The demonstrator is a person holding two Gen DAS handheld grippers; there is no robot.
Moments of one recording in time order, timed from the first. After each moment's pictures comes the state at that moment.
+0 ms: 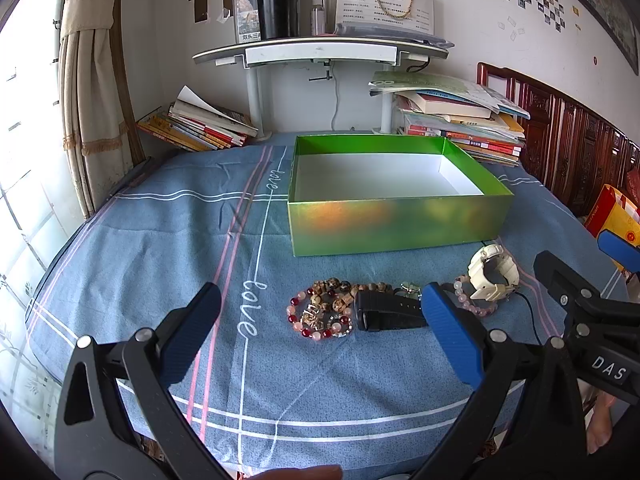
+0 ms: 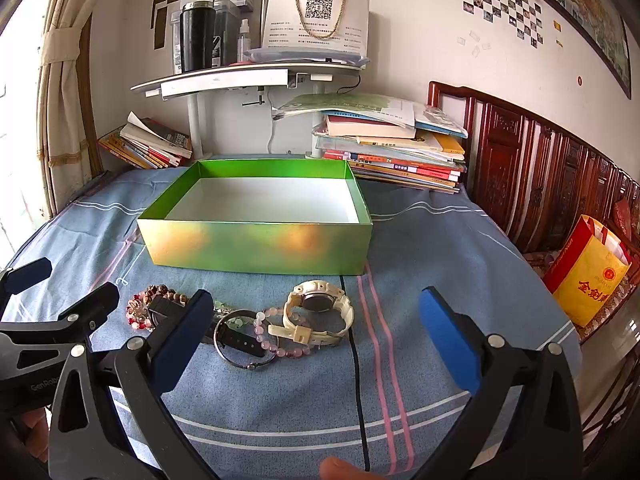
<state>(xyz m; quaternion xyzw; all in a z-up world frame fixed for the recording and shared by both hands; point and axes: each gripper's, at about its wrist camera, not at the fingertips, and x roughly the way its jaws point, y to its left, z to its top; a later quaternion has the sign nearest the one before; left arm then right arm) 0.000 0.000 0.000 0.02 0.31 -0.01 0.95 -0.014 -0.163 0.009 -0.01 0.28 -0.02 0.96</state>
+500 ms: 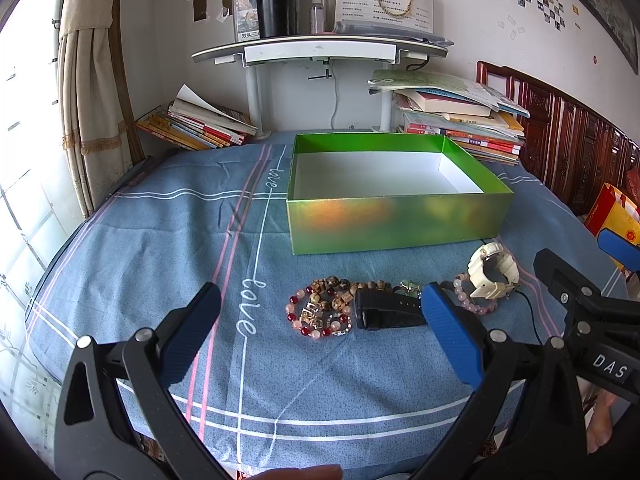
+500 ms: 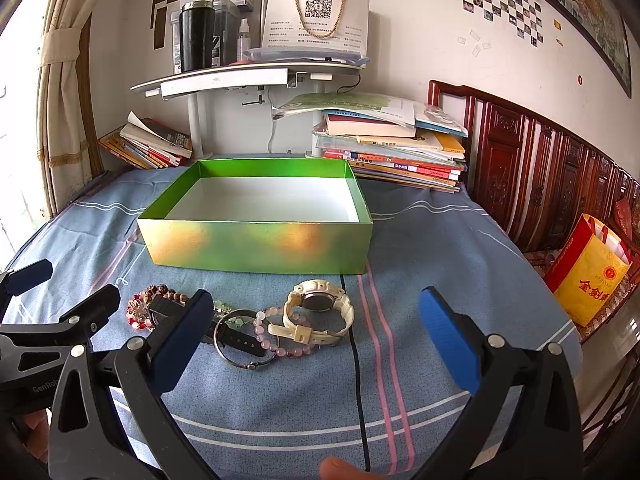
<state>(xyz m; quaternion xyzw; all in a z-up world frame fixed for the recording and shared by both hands) 0.000 0.000 -0.001 0.02 0.31 -0.01 0.95 -0.014 -0.163 0.009 -0.01 0.29 -0.02 0.96</state>
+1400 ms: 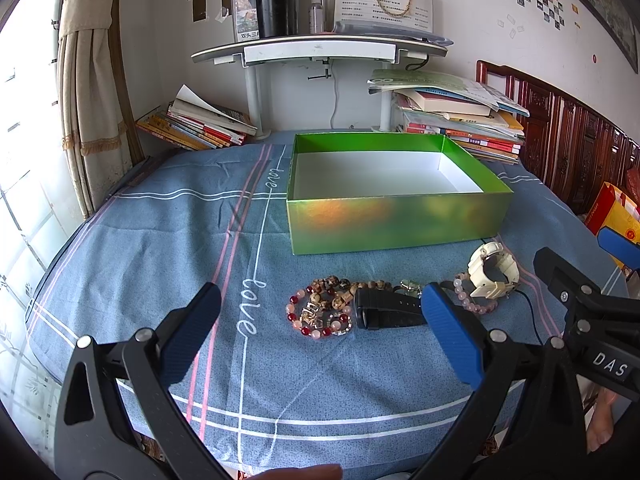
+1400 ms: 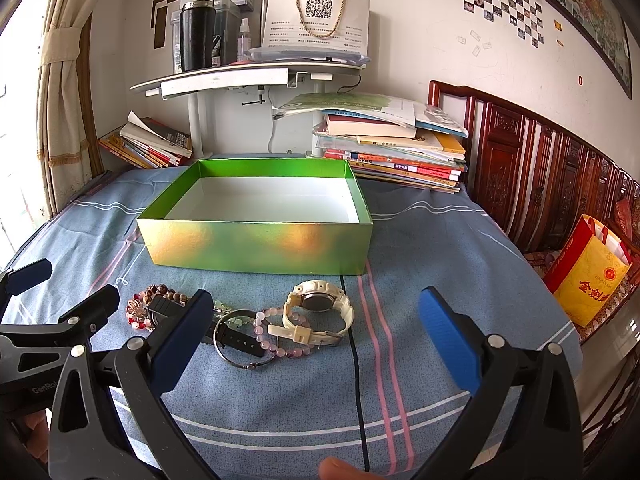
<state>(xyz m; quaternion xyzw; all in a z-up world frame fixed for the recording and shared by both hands) -0.005 0.002 -0.013 0.02 0.31 -0.01 0.95 -0.014 -0.161 0.010 -0.01 0.29 -0.02 0.96</state>
